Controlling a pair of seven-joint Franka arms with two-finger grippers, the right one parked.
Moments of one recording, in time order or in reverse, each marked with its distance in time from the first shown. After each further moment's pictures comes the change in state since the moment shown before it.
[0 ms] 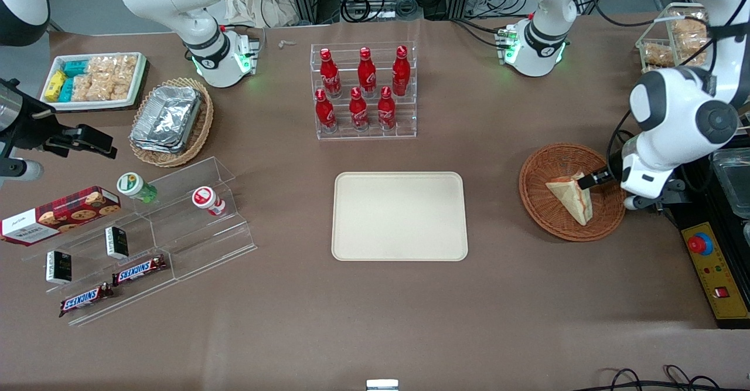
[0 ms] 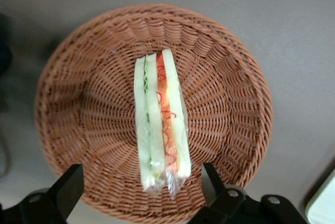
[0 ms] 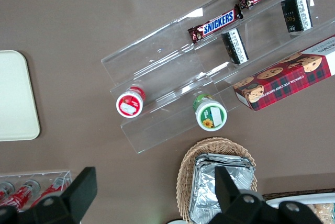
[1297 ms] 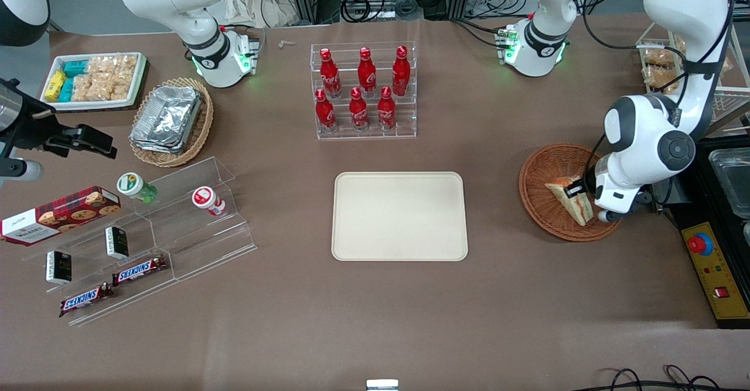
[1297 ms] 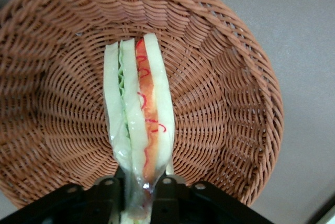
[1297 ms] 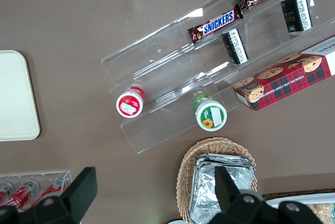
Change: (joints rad) arm -0.036 0.110 -0.003 0.016 0.014 0.051 -0.082
